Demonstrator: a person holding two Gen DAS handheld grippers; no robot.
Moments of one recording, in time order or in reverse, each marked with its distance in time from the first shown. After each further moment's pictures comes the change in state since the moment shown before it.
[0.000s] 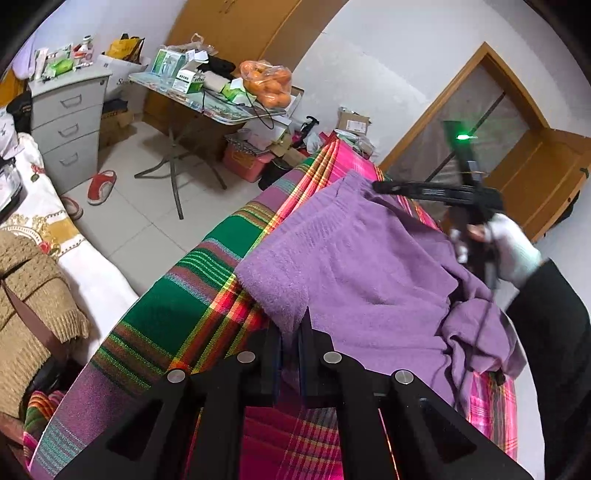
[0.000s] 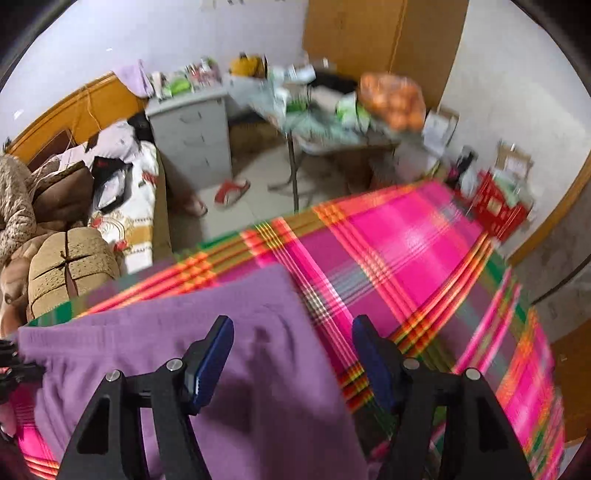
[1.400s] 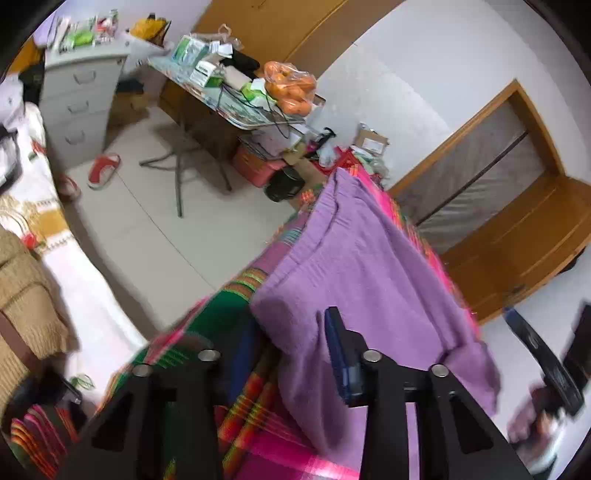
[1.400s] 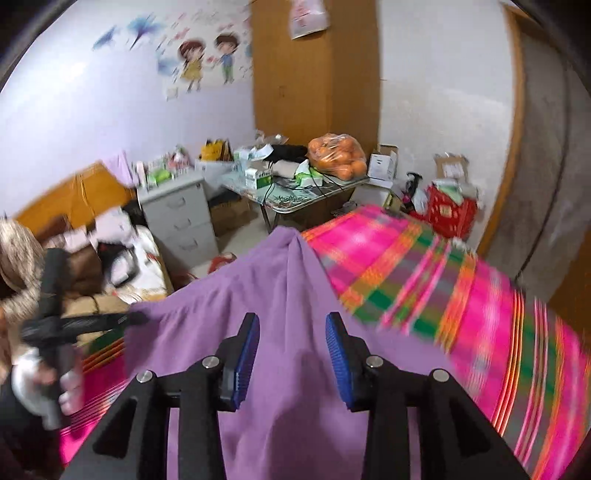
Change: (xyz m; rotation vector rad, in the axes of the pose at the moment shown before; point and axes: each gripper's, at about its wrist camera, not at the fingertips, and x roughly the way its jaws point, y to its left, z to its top) left arm 0.043 0.011 0.060 -0.106 -0.012 0.063; right arm -0.177 0.046 -0.158 0.260 -0.373 -0.083
